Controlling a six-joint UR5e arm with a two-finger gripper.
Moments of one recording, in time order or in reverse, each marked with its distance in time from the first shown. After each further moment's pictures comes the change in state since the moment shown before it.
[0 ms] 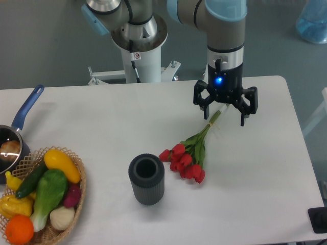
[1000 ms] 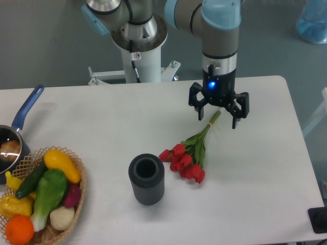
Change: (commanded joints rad) arm 0.011 -0.002 -0.164 0.032 0.034 0.115
